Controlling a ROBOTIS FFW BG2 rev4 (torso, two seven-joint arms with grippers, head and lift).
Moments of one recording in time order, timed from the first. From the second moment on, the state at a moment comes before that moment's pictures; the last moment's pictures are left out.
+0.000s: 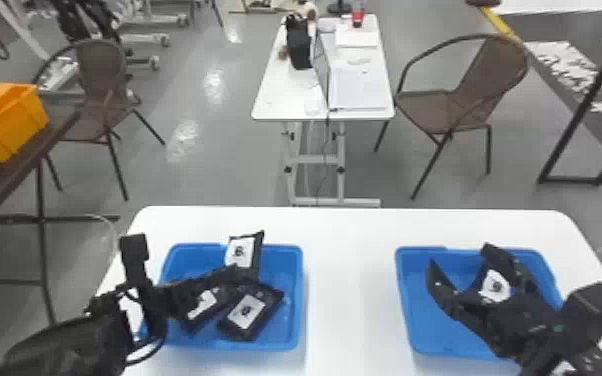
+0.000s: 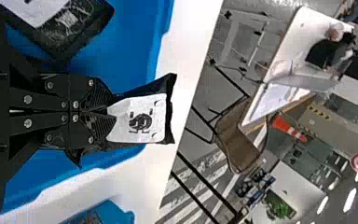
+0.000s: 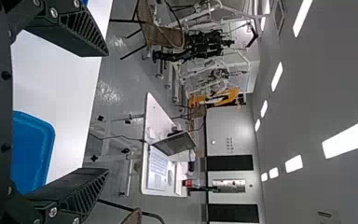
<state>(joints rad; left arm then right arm) -0.08 0.13 0.24 -1.31 0.21 0.60 -0.74 0.34 0.00 -0.10 -1.76 -0.06 -0.06 0.50</state>
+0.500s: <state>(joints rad) -0.06 0.12 0.04 -1.55 0.21 0.67 -0.90 0.25 -0.01 -0.01 -1.69 -0.16 -0.05 0.51</state>
